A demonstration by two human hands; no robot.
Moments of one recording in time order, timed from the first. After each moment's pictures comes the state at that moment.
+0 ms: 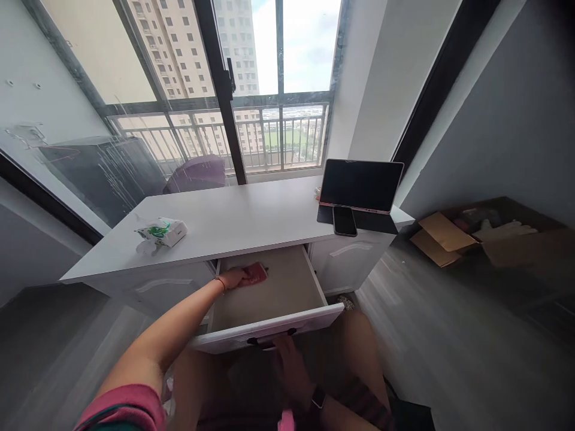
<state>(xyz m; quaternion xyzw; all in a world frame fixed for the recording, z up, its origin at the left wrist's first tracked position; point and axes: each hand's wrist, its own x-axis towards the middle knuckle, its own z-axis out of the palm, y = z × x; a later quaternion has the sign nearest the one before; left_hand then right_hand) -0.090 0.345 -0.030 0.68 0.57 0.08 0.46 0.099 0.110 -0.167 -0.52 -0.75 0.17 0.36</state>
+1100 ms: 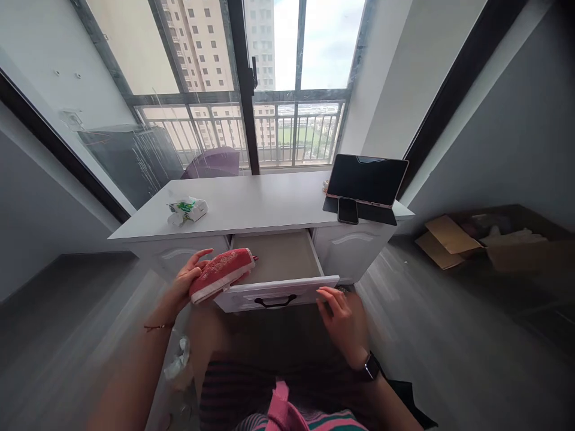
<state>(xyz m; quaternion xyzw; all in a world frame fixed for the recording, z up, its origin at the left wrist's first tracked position) -0.167 0.154 0.081 0.44 0.53 0.48 0.54 0.209 0.095 -0.038 -0.53 -0.72 0.05 0.45</state>
